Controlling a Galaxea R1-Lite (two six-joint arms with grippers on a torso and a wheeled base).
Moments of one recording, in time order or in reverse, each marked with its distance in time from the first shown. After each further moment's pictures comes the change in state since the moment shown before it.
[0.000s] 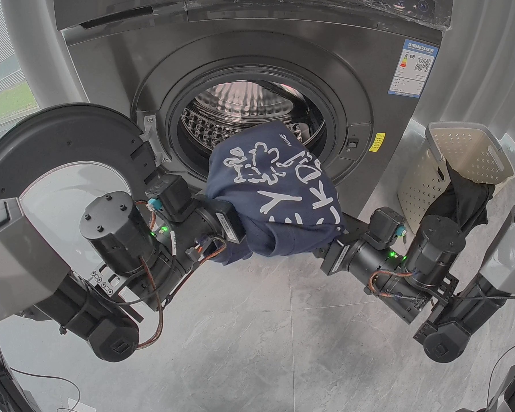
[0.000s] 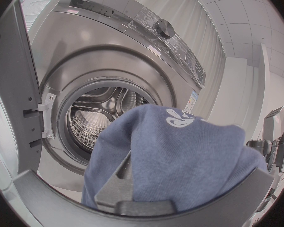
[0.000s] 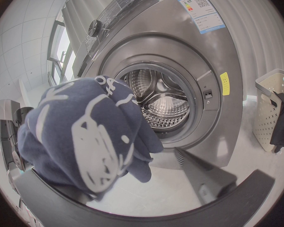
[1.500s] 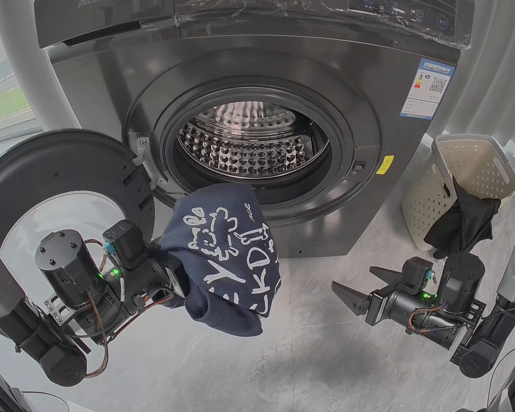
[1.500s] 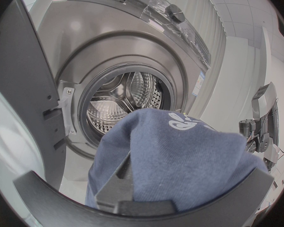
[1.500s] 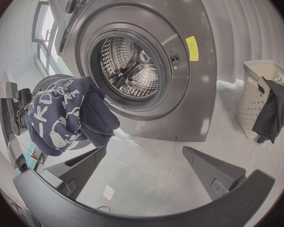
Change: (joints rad) left arm 0.100 -0.146 0.350 0.001 -0.109 0.084; right arm -0.121 -0.047 0.361 -0.003 0.099 -0.011
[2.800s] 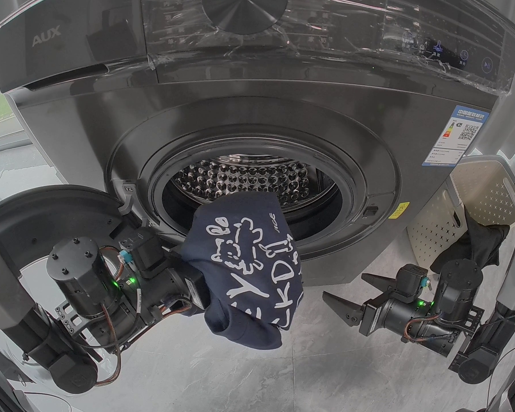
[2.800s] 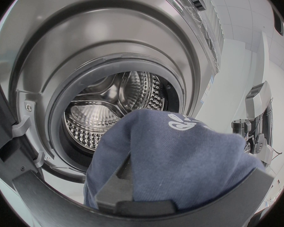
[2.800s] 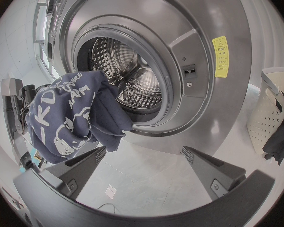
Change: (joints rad) left arm -0.079 0.022 -0.016 -0.002 0.003 -0.007; right arm 0.061 -0.006 0.012 0.000 -0.001 0.004
